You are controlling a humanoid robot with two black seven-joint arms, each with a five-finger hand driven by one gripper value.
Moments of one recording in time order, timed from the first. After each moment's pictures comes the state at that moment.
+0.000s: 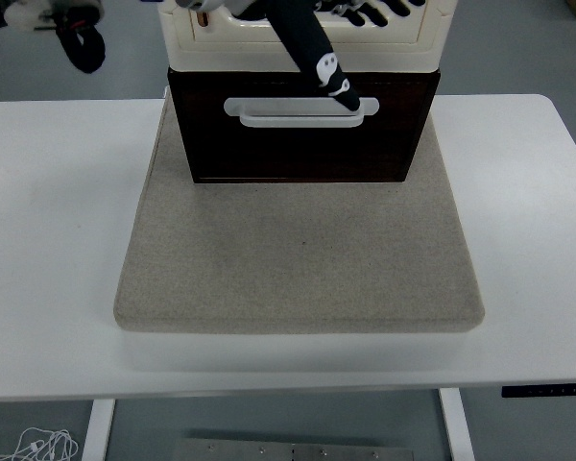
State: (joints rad) left arm -1.95 0.61 0.19 -1.51 0.26 -0.15 0.15; right arm -0.01 0.00 0.13 0.15 -0.02 0.07 -0.10
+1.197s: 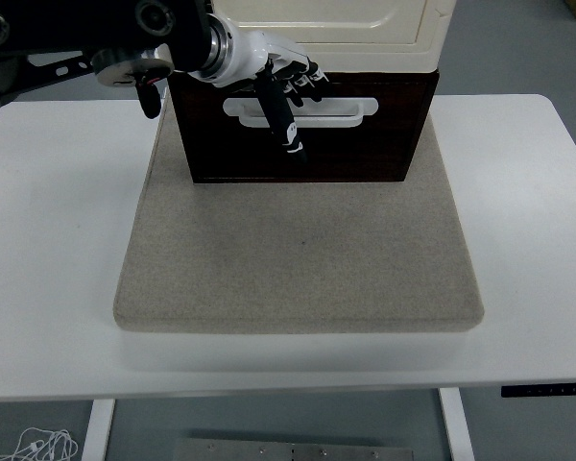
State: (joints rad) left arm -1.86 0.45 0.26 -1.37 0.24 -0.07 0.48; right arm -0.01 0.00 0.13 0.15 -0.02 0.07 -0.10
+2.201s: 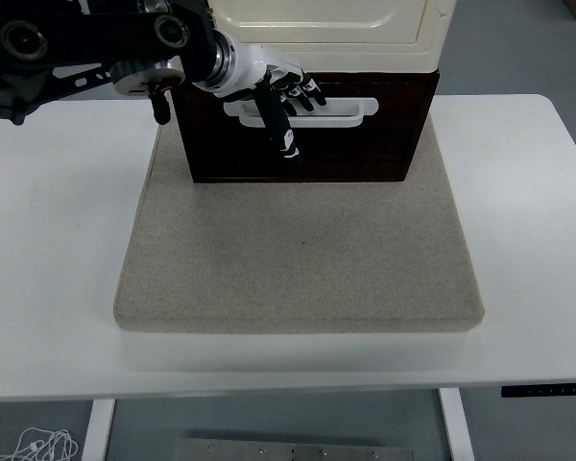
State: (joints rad) left arm -1.81 0.40 0.27 -1.27 0.25 -0.10 0.47; right arm -0.01 0.00 0.13 0.15 -0.02 0.07 -0.10
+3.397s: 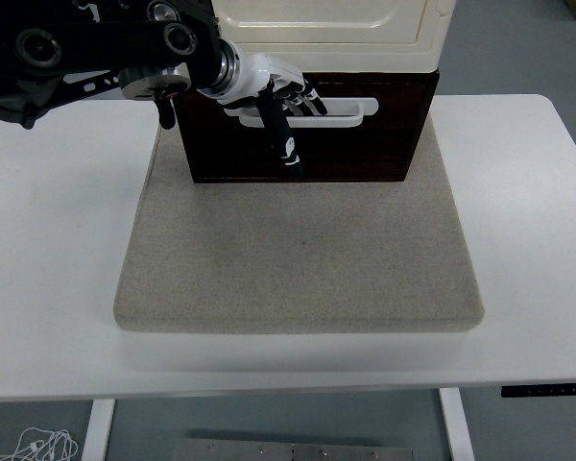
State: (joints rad) left arm -1.79 0.37 0.27 -1.25 0.26 -0.12 0.47; right arm -0.01 0.00 0.13 0.15 -0.02 0.07 -0.10
